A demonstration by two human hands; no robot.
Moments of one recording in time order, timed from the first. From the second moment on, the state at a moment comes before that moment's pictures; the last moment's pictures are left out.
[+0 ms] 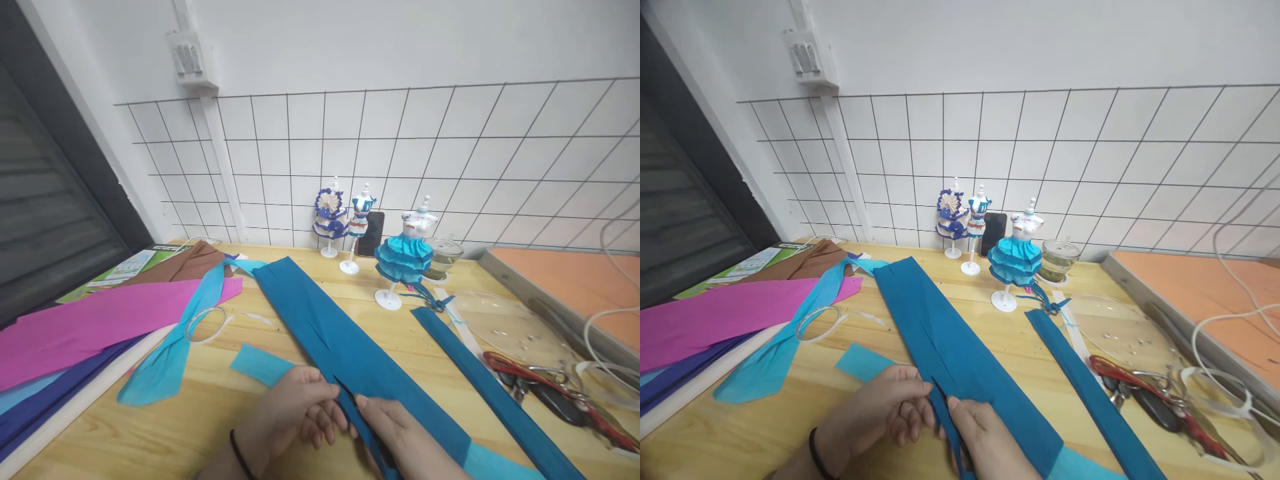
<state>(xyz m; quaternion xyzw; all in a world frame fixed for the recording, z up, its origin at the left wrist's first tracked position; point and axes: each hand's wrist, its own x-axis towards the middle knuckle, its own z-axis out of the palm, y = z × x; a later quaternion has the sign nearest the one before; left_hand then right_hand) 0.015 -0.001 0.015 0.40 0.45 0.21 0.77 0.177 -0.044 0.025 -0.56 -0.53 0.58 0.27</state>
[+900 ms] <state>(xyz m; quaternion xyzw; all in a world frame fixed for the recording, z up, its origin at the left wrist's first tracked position) 0.008 0.005 0.013 0.39 0.46 0.23 0.76 0.166 -0.033 0.016 -0.58 -0.50 0.60 0.23</state>
